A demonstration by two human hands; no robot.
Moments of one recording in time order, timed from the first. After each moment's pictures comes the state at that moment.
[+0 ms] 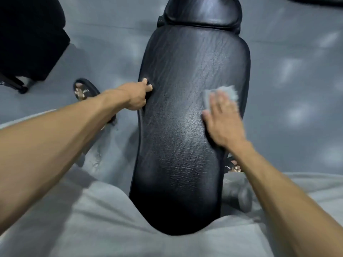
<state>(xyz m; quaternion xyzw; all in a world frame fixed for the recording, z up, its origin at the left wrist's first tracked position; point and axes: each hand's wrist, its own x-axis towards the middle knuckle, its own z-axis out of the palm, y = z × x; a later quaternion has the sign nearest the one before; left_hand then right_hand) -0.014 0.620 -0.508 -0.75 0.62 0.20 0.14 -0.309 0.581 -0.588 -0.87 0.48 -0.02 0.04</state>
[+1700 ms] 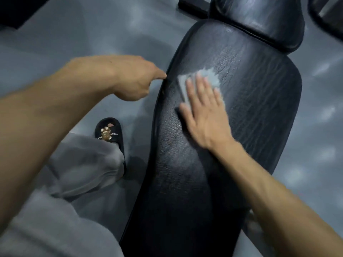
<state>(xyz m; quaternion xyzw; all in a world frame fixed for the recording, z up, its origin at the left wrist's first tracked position) 0.081 0.590 -0.491 -0.72 0.65 0.21 0.09 -0.143 0.529 -0.577 -0.93 0.37 -0.01 0.02</state>
